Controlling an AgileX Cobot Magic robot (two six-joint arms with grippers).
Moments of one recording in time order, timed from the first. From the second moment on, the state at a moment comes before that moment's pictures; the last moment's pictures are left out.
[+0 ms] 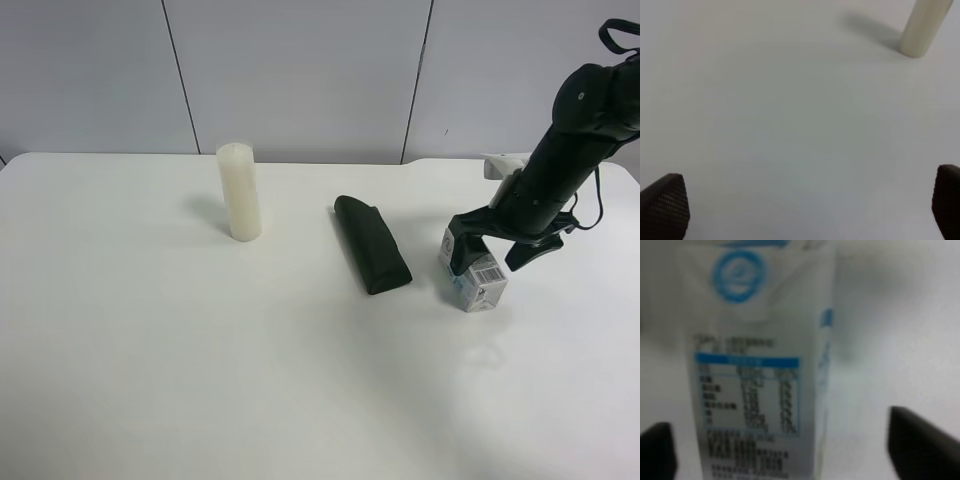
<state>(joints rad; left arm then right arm) 0.04 -0.01 -0.51 -0.07 1.06 0.03 0.08 1.86 -1.09 0.22 0.76 -0.26</state>
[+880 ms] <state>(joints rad) 0.04 -0.01 -0.51 -0.07 1.06 0.03 0.08 1.57 -1.28 0.19 1.08 -0.22</state>
